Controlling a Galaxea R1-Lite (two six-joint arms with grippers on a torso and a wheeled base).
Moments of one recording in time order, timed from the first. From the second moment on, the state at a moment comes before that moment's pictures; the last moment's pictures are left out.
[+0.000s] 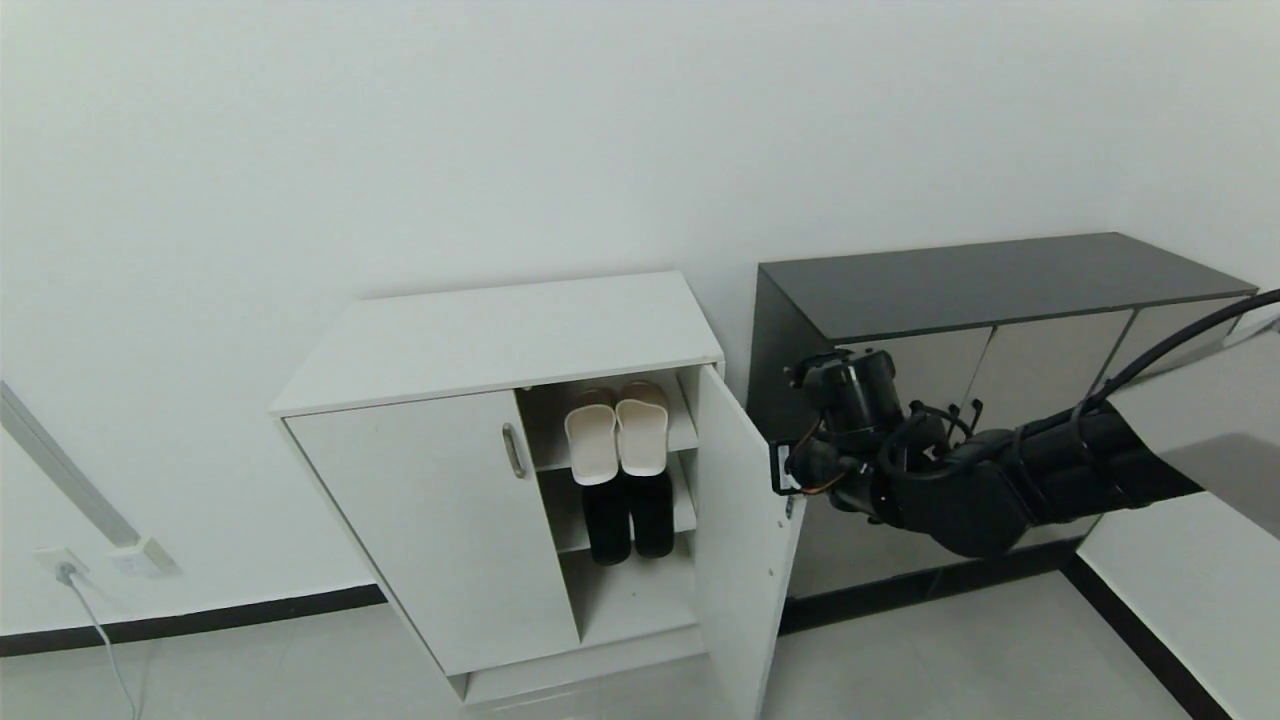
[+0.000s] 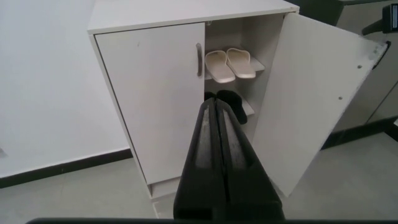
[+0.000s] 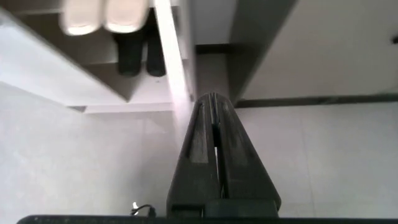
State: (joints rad) left arm 0.00 0.00 0.00 0.01 -0.04 0.02; right arm 0.62 2.09 -1.22 -0.35 -0.36 0.25
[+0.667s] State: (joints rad) left arm 0.00 0.00 0.00 0.01 -0.04 0.02; right arm 0.74 2.02 -1.12 -0.43 -0.31 0.21
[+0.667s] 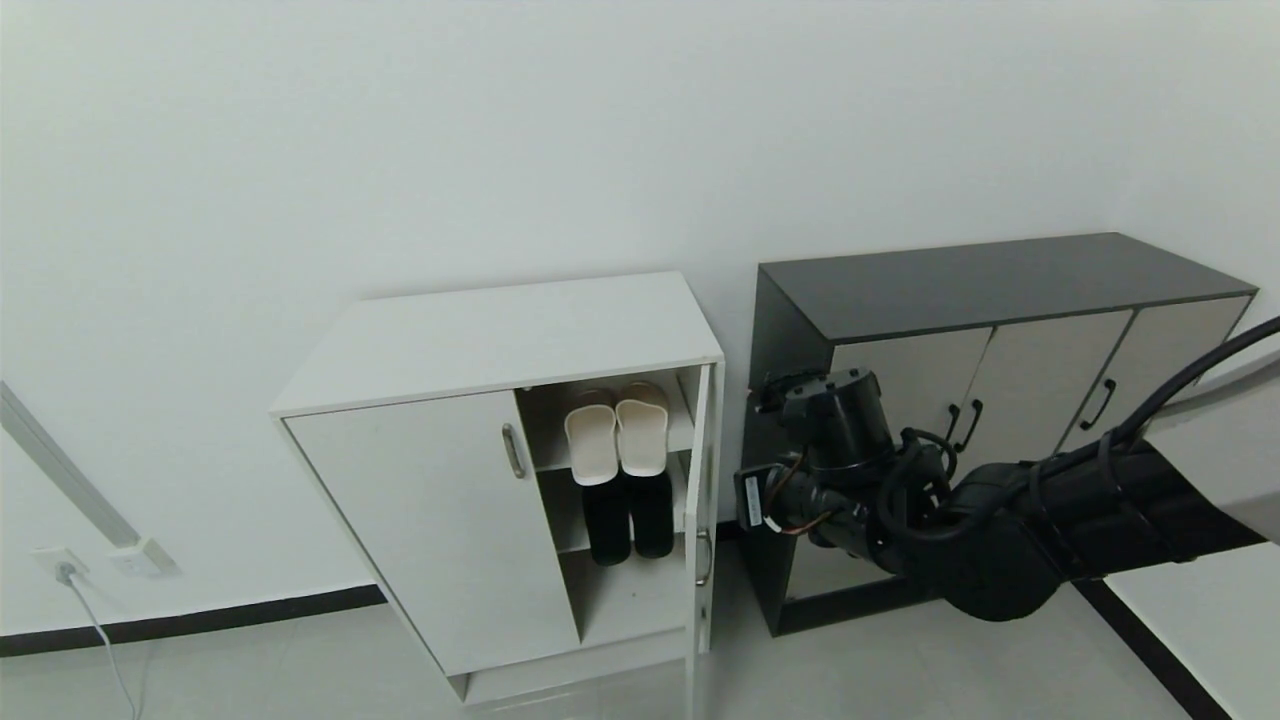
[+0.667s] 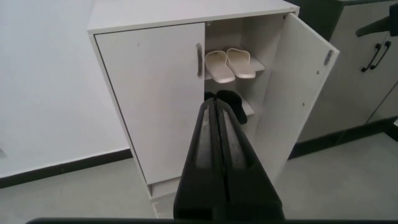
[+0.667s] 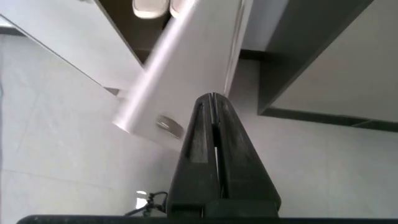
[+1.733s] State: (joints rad) left arm 0.00 0.00 0.00 0.01 -0.03 0.02; right arm 0.70 1.96 -1.08 -0.45 -0.46 0.10
